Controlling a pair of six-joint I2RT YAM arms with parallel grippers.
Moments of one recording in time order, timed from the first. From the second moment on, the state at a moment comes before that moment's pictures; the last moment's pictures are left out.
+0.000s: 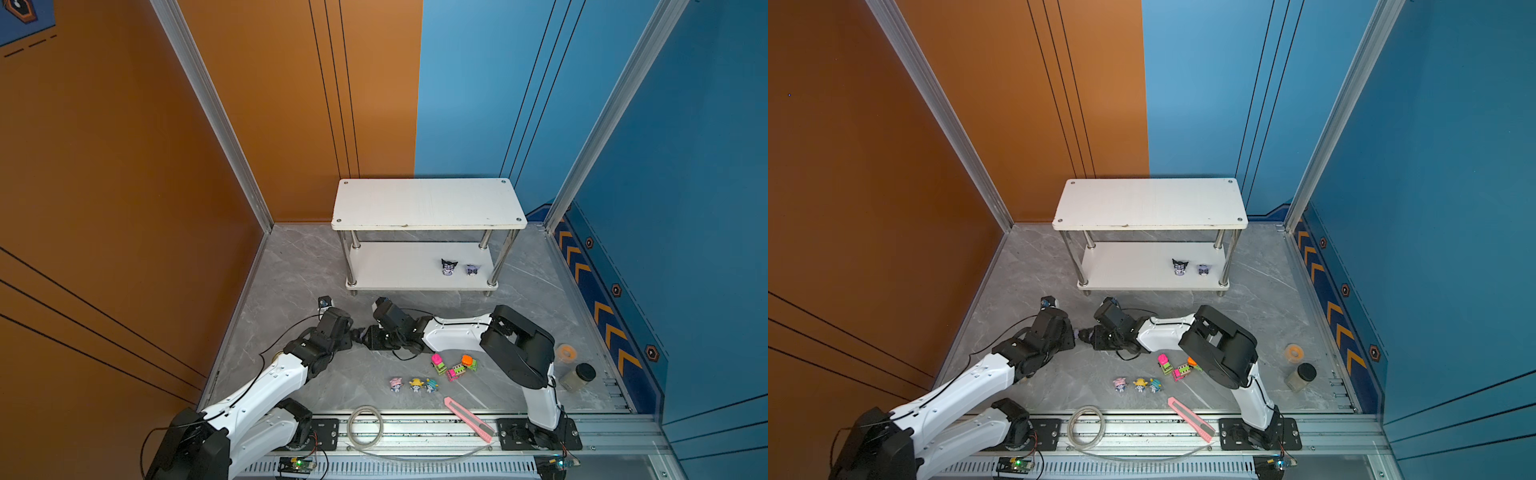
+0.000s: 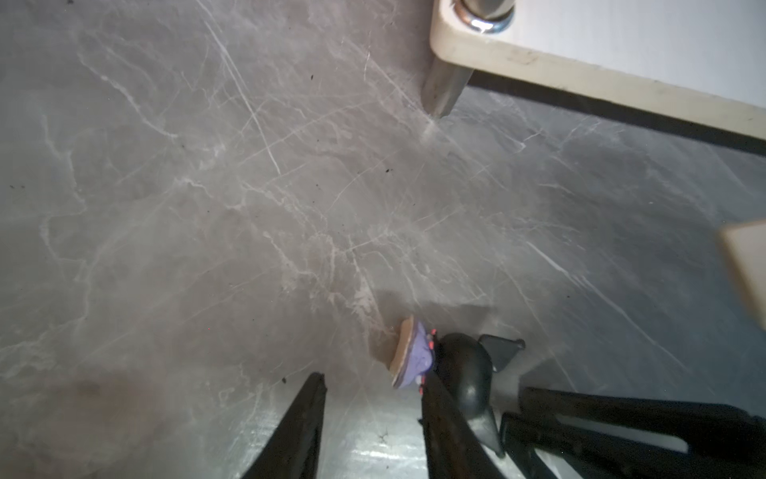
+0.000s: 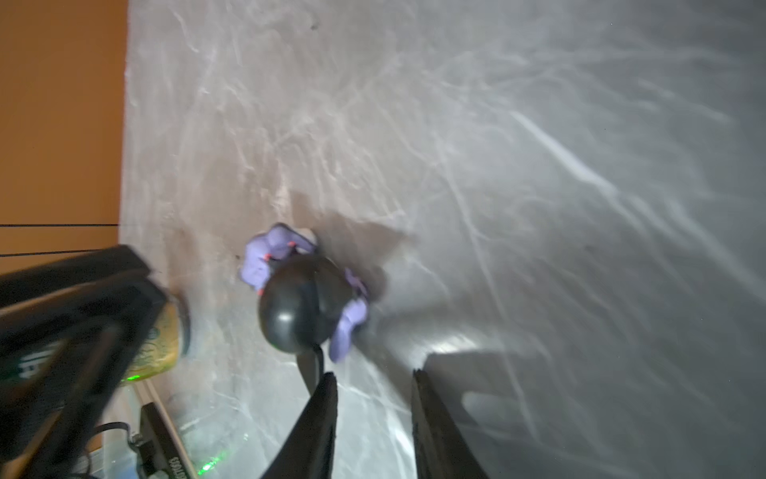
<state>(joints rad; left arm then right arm) -0.48 1.01 0.46 -0.37 -0.31 -0.60 1.02 2.02 1.19 0.04 -0.15 0.91</state>
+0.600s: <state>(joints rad) -0.44 1.22 0.46 -0.15 -0.23 -0.63 1.02 2.04 1.19 0.18 -0.20 0.97</state>
